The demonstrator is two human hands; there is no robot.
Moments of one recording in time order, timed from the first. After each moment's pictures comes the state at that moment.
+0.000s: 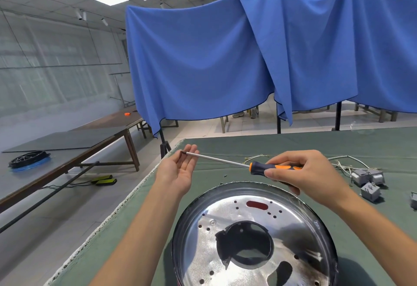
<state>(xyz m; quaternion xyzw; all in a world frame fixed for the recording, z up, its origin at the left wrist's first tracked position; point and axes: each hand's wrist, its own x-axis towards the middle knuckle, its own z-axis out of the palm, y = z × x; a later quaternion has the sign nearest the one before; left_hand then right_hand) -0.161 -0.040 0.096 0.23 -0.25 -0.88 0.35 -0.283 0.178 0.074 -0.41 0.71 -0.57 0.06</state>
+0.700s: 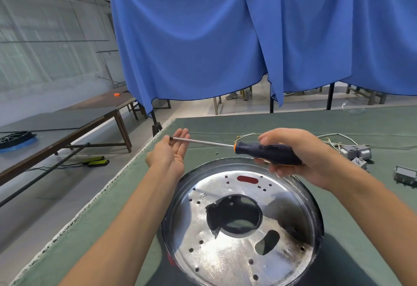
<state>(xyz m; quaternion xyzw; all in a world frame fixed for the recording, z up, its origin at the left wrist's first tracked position) -0.167 -0.029 0.079 0.27 -0.23 -0.83 0.42 -0.270 0.177 0.086 -0.27 0.66 -0.64 0.29</state>
